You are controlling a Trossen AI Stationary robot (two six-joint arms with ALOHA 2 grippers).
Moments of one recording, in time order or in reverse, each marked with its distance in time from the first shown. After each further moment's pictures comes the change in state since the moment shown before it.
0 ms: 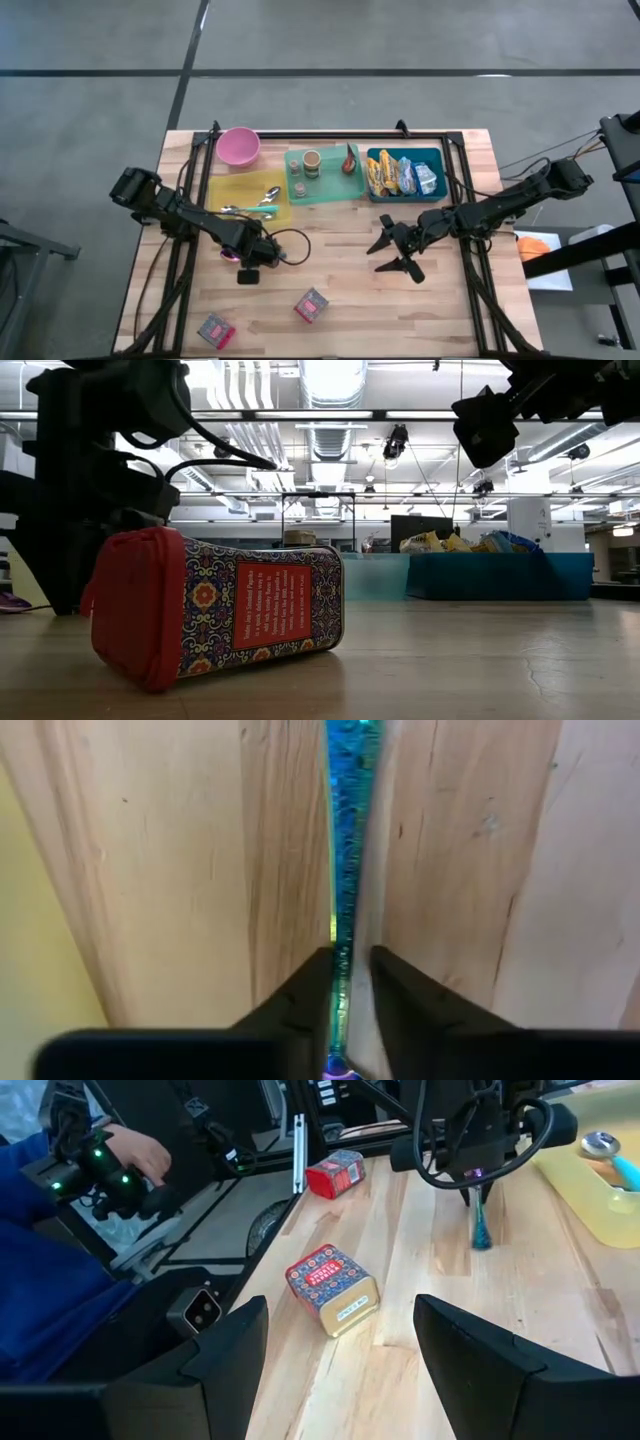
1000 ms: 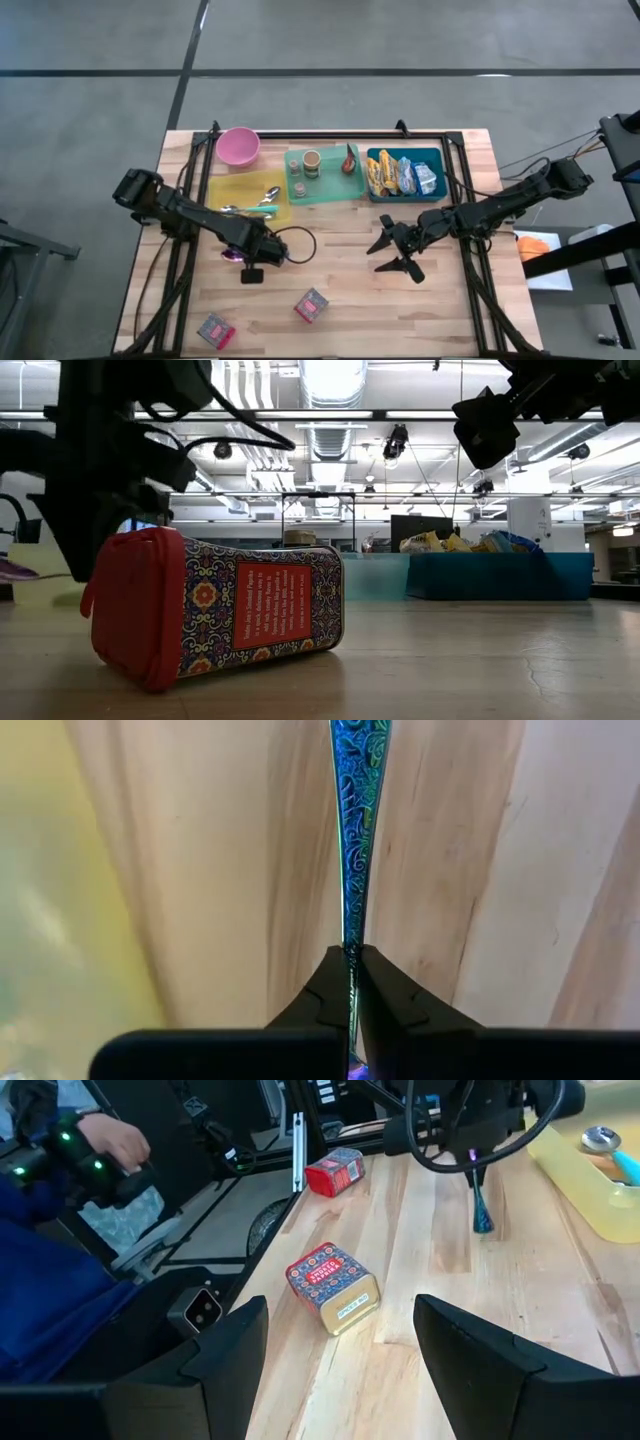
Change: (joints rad) left arm -0.002 0.006 0.172 -0.191 0.005 -0.032; right arm 0.000 0.000 0.000 -0.004 0.000 0.010
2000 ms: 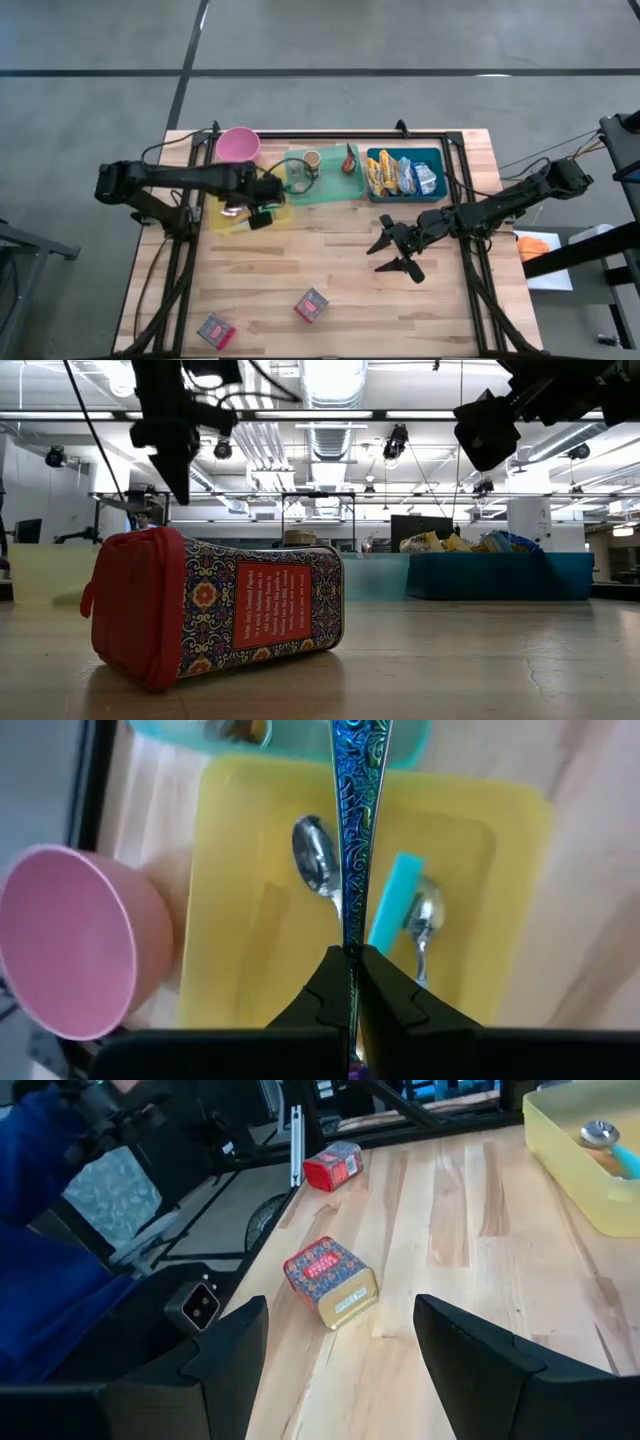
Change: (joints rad) left arm 0.382 -0.199 0.166 -0.203 -0.329 0.155; right arm 0.000 0.000 0.000 -0.016 0.000 -0.004
